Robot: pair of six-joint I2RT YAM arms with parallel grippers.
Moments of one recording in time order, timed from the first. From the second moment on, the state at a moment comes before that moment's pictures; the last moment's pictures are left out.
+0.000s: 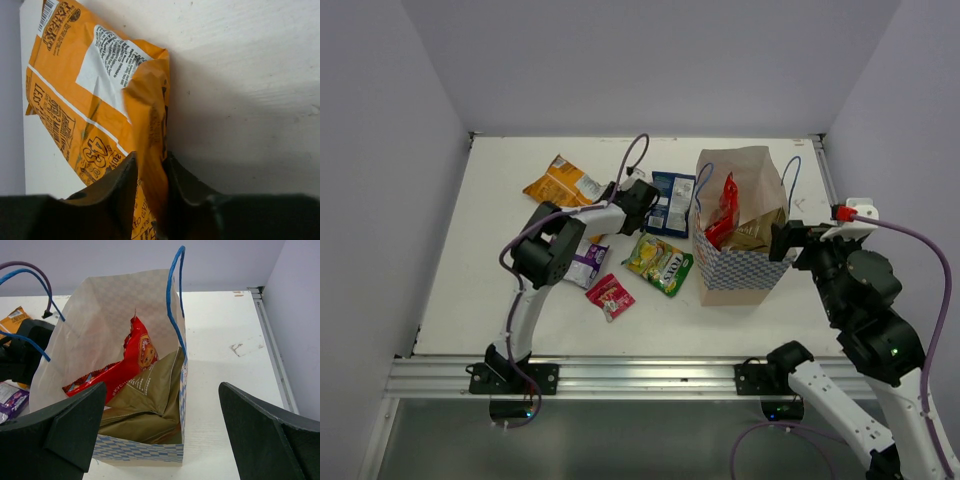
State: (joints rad) left arm -0.63 2.26 1.53 -0.19 -0.96 0.03; right arm 0.46 0.52 1.05 -0.67 0.43 0.13
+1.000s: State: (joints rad) left arm -0.47 1.74 1.86 -0.42 -0.53 -0.04; right arm 0.46 0.56 1.12 -0.69 0.40 0.15
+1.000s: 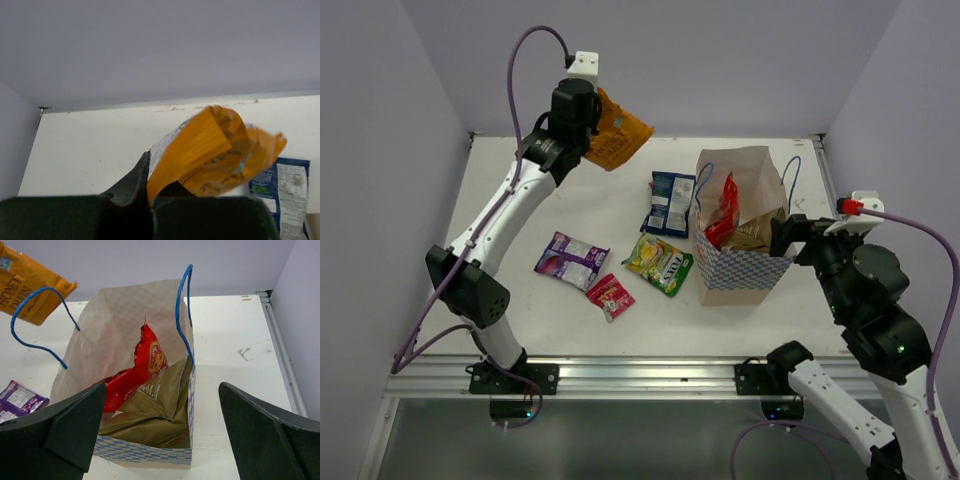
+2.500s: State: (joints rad) left arm -0.66 1.88 2.12 0.34 0.66 -0.06; right arm 0.46 0.66 1.30 -0.94 0.58 0.30
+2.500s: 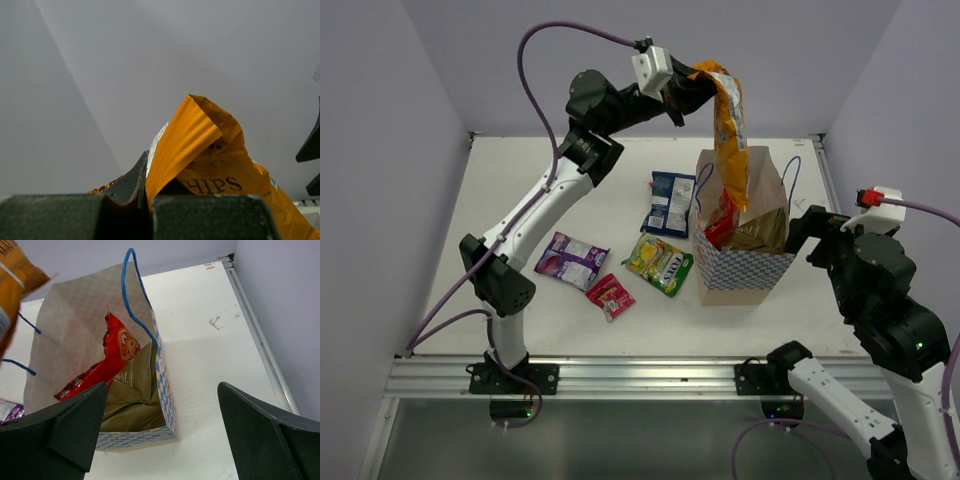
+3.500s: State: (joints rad) left arm -0.71 2.29 2.19 0.47 0.79 0.11; right arm 0.46 0.66 1.21 -0.83 0.48 0.21
